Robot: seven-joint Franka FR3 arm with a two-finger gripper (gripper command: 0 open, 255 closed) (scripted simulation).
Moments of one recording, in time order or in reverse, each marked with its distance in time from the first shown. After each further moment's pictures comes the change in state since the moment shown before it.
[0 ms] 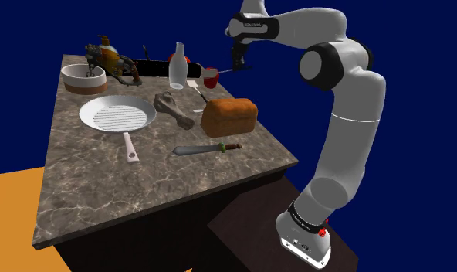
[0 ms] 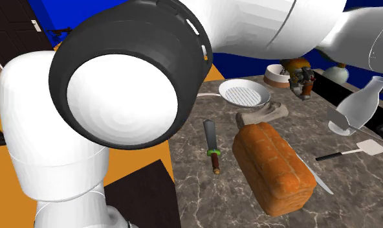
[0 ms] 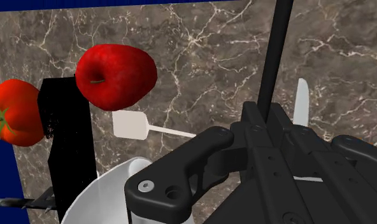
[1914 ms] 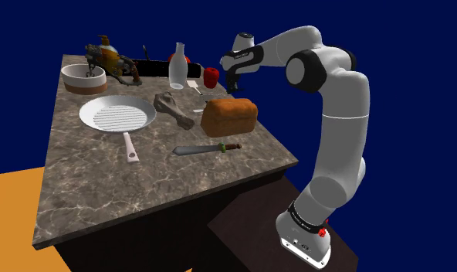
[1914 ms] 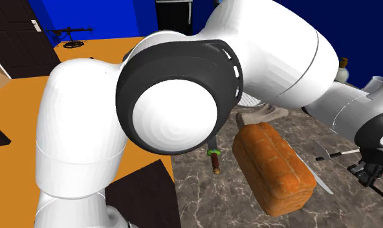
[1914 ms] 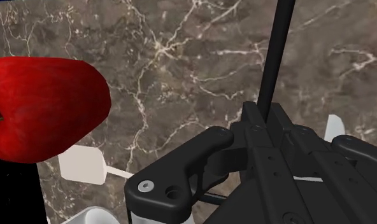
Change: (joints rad) arm -0.030 0.128 0.014 -0.184 0.041 0.308 -0.012
